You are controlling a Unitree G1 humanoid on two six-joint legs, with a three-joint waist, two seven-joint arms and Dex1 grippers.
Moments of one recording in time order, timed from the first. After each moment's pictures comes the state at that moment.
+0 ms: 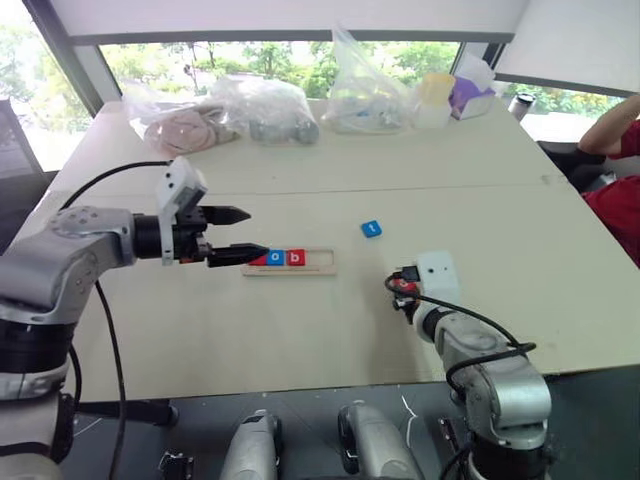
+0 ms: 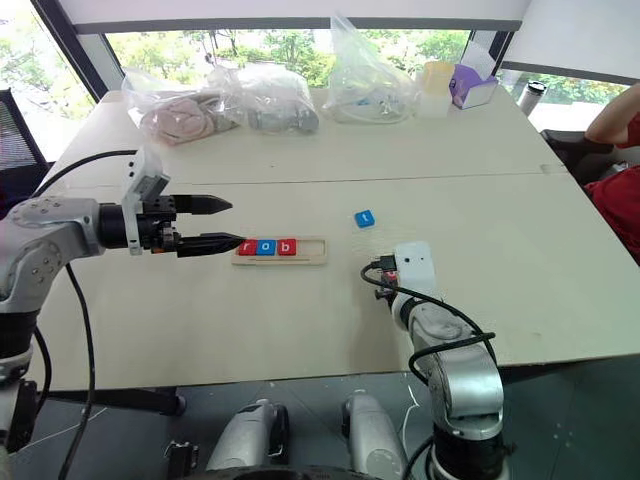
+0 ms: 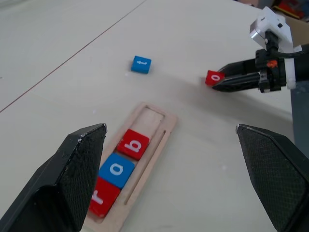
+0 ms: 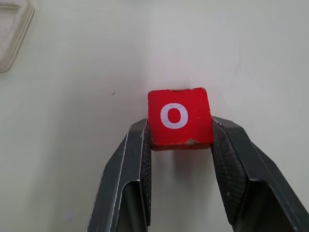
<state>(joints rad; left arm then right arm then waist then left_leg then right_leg) -0.57 0.86 0.03 -0.17 -0.64 0.83 -1.04 -0.14 -0.04 0.01 -0.73 0.01 1.37 0.03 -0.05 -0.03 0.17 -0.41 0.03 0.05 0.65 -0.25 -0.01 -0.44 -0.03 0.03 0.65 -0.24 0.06</state>
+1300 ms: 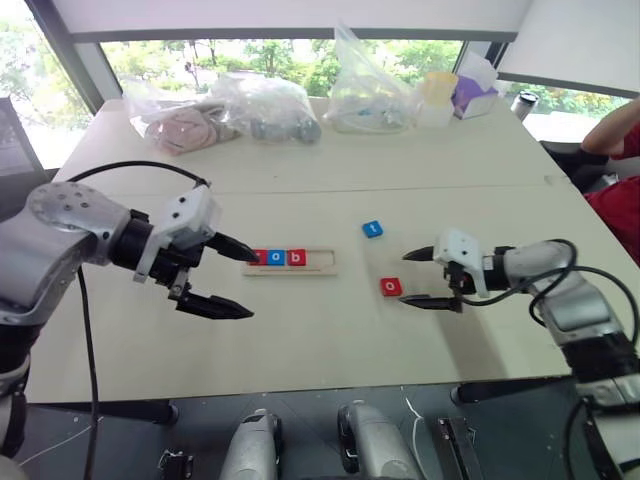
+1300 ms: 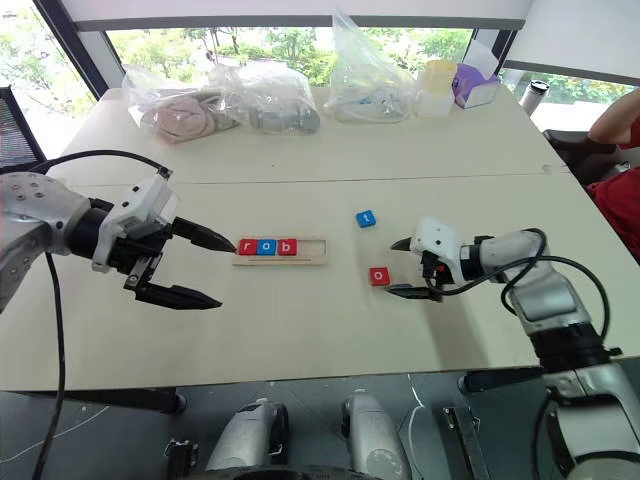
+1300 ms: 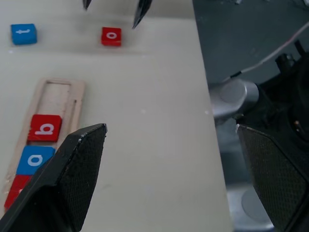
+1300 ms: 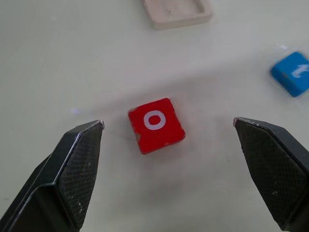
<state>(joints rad) -0.61 1.09 -0.08 -0.35 -0.63 0.79 -1.42 -0.52 -0.76 0.19 0.27 0.15 0.14 1.26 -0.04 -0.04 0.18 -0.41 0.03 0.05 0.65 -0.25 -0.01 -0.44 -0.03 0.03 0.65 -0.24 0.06</state>
